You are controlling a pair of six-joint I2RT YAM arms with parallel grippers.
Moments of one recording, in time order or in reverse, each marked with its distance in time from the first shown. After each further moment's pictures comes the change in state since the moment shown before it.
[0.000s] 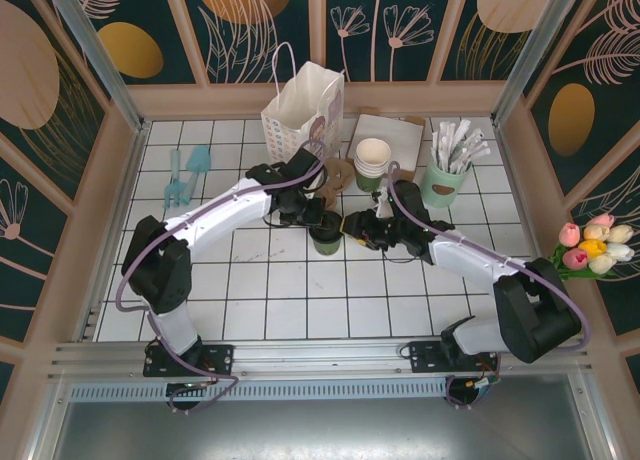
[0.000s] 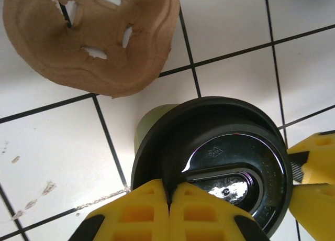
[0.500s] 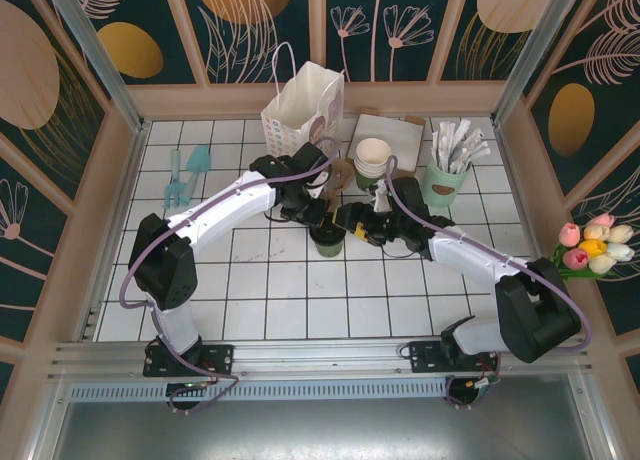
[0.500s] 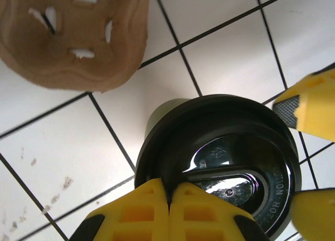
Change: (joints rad) left arm -0.010 0.031 0.116 -0.127 0.020 0.214; right arm 0.002 0.005 0.051 -0.020 -0.003 -0.052
